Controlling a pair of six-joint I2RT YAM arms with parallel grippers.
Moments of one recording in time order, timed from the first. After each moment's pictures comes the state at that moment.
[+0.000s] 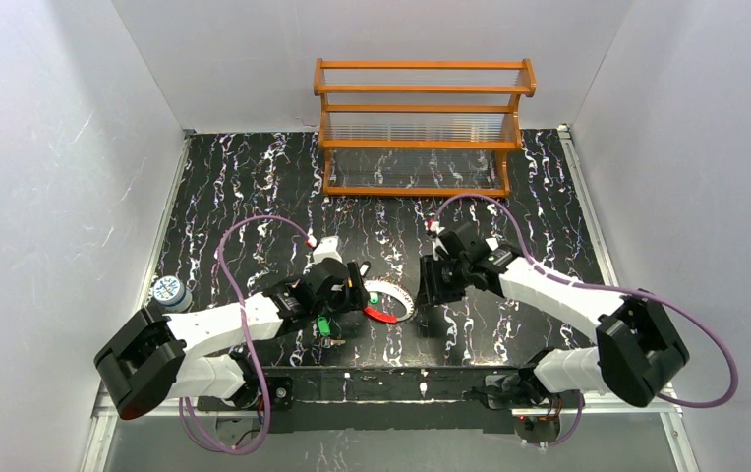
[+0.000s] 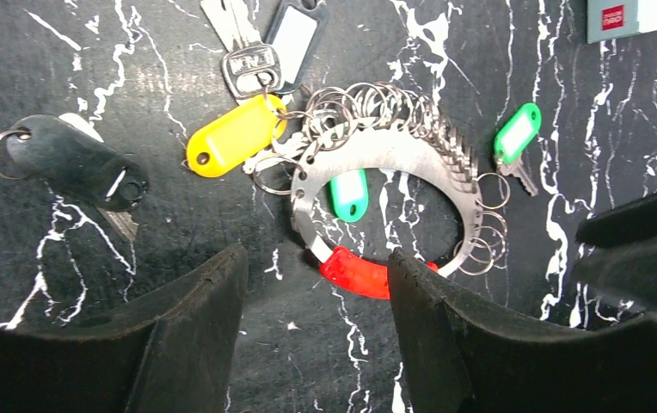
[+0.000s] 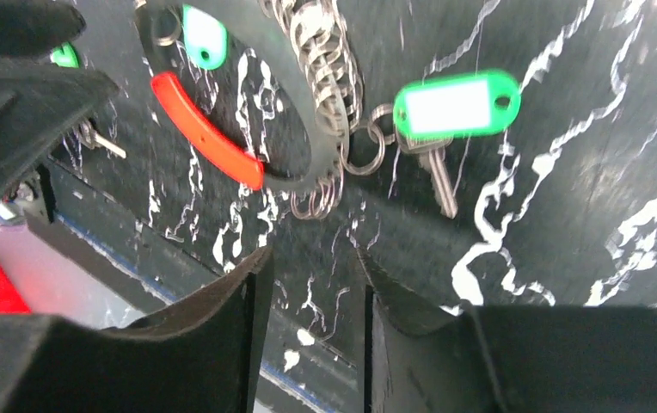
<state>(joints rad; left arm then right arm) -0.90 1.21 0.52 -0.10 -0.25 -0.84 0.71 1.32 0.78 -0.47 -0.28 0.50</state>
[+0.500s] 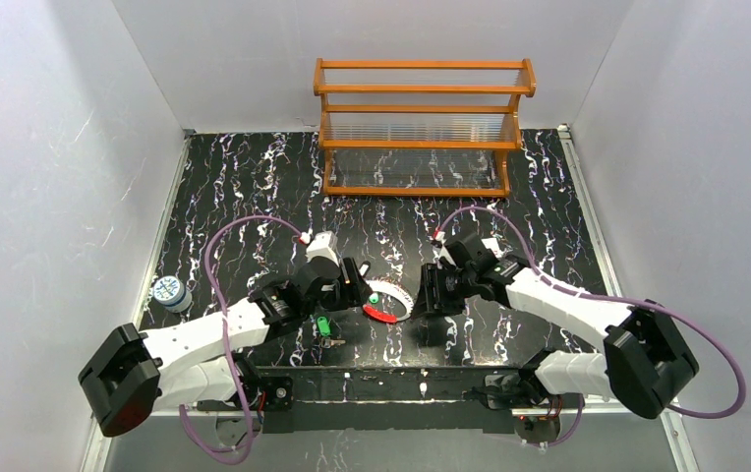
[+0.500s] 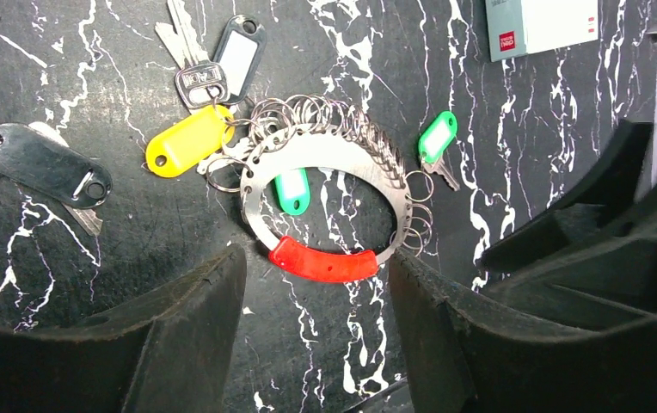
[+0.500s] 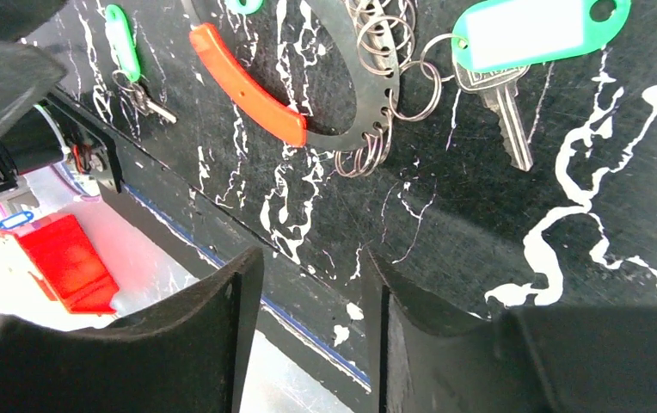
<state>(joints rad) -0.90 1.09 0.52 -0.10 -0.22 -0.87 0.71 1.22 0.67 -0.44 -0.40 0.64</state>
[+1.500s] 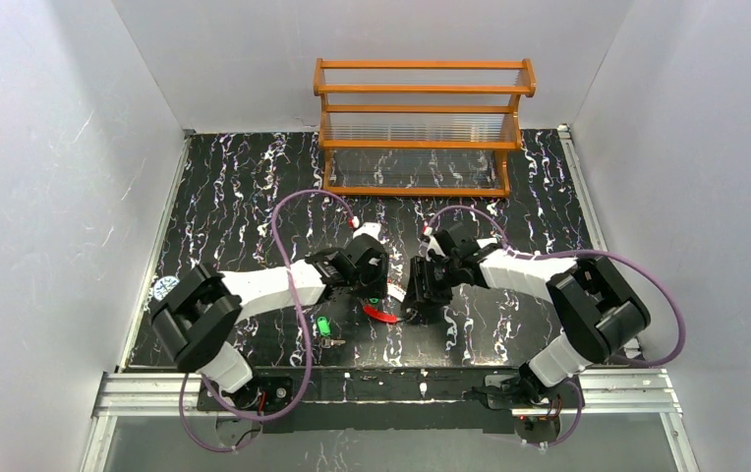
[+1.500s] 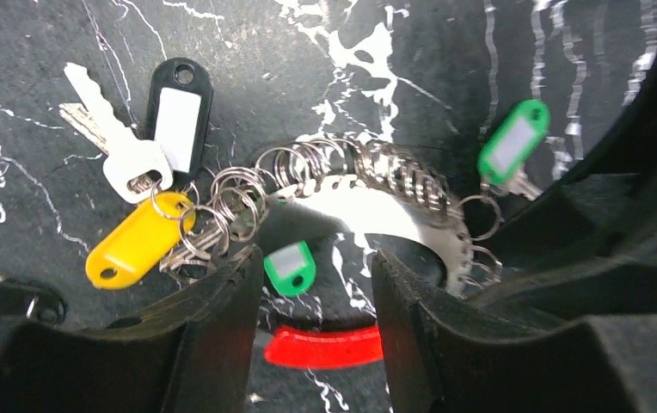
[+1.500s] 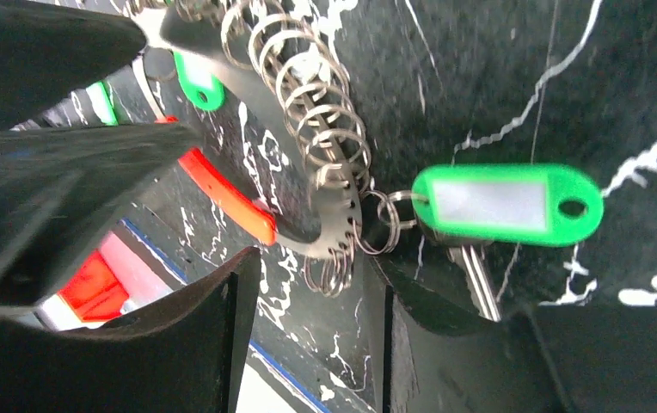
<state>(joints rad) -0.90 1.51 0.82 -0.20 -0.16 -0.65 0.64 1.52 0.69 -0.23 -0.51 0.60</state>
